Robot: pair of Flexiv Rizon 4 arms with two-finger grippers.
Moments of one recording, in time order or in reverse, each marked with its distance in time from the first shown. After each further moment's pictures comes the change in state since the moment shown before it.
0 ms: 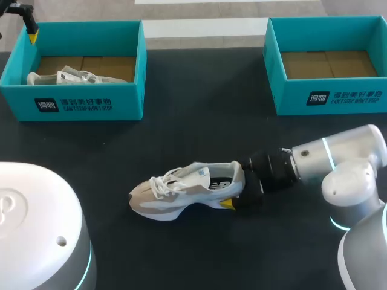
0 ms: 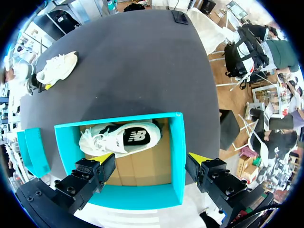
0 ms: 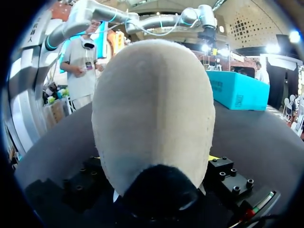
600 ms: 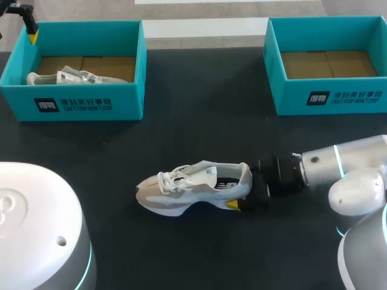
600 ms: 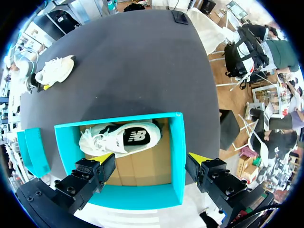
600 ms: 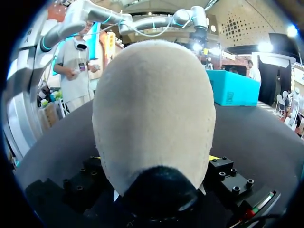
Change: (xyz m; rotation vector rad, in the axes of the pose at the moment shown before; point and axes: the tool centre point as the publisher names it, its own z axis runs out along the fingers) left arm 0.000 0.000 0.000 0.000 0.000 0.000; right arm 0.005 -0.010 -0.015 0.002 -0.063 0.032
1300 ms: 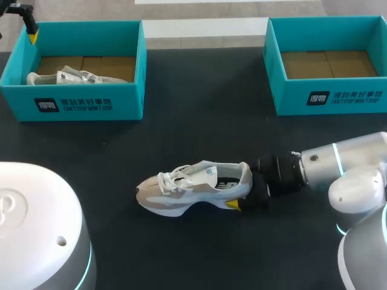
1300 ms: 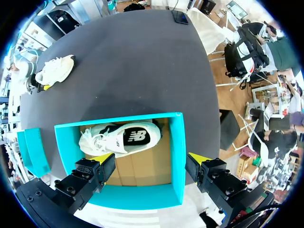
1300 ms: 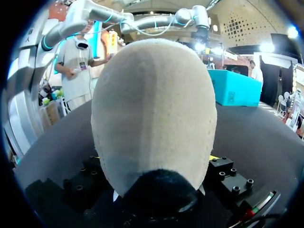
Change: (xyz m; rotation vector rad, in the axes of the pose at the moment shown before) left arm 0.000 0.000 0.000 0.000 0.000 0.000; right arm -0.002 0.000 0.000 0.009 0.009 -0.011
